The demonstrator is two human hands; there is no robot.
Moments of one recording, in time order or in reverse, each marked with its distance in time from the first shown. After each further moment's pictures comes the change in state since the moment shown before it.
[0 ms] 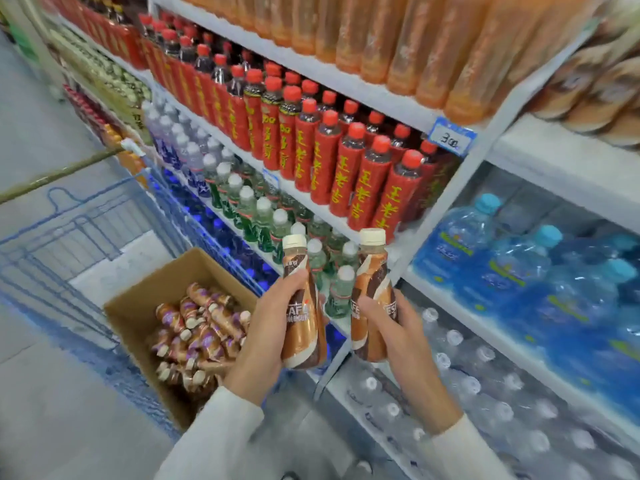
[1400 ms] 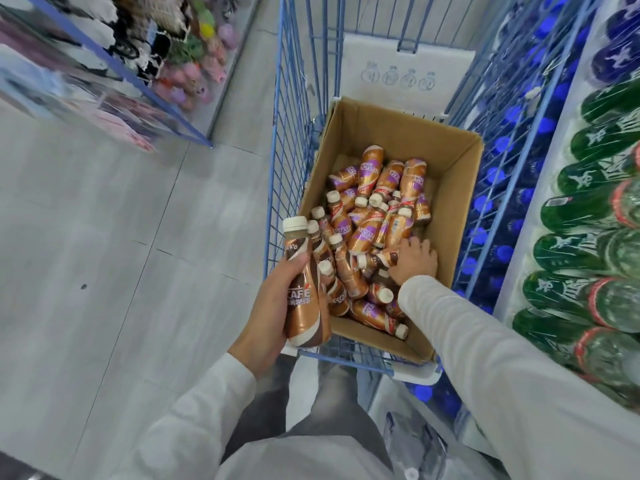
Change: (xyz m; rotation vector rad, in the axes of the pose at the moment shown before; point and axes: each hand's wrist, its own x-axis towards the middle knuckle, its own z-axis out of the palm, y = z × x) left_hand 0.106 -0.096 -0.249 -0.702 0.930 -0.126; right_hand 0.341 0.346 0.329 -1.962 -1.104 -0.373
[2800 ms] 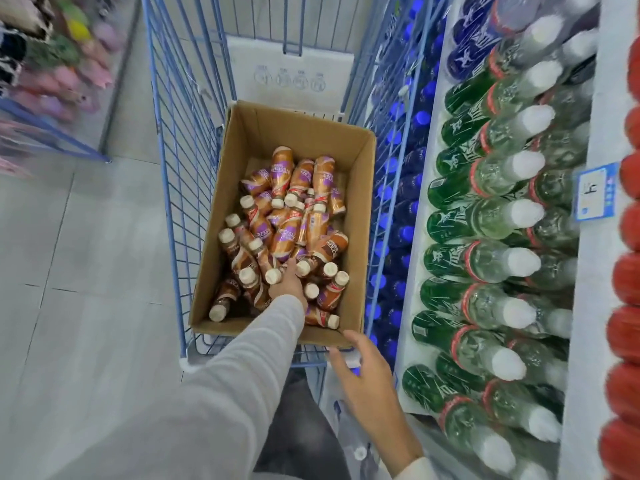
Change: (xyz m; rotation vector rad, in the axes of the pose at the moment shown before) left_hand 0.146 -0.121 0.109 -0.094 0.458 -0.347; right_hand -0.254 0.045 0.001 1.002 0.007 0.164
